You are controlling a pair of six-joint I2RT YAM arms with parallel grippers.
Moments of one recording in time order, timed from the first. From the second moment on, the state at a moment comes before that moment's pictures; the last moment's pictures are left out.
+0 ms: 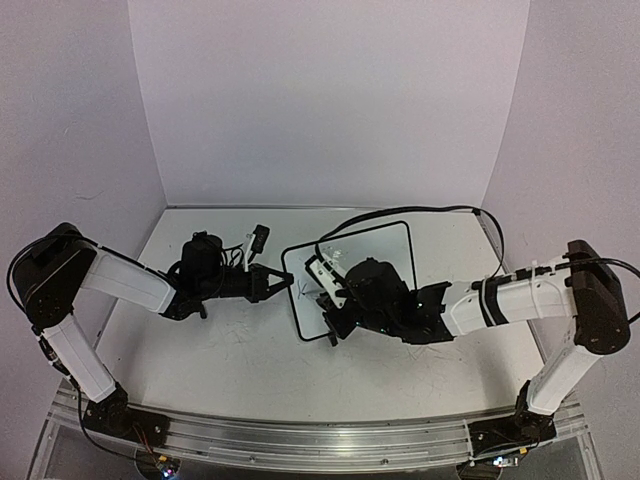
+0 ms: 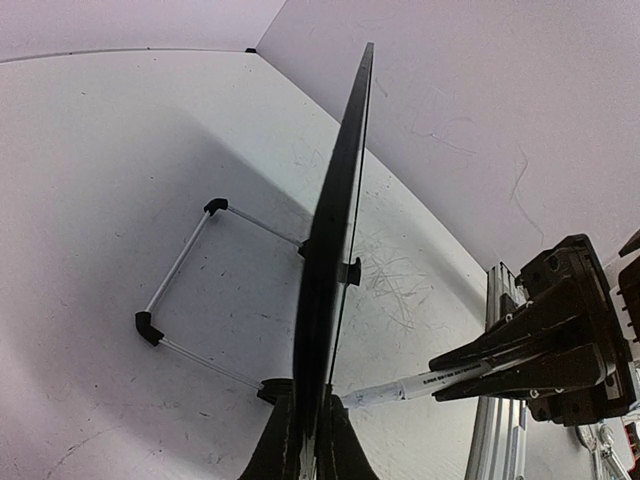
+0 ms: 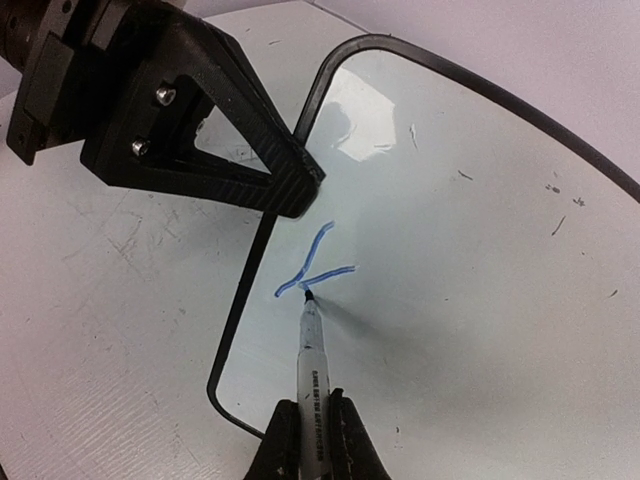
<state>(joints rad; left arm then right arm) -0.66 1.66 0.69 0.70 0.55 -0.44 1.10 1.68 0.98 0.14 0.30 -0.02</state>
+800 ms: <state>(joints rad) -0.66 1.65 0.69 0.69 0.55 -0.44 1.09 1.64 0.96 0.15 0.30 -0.01</state>
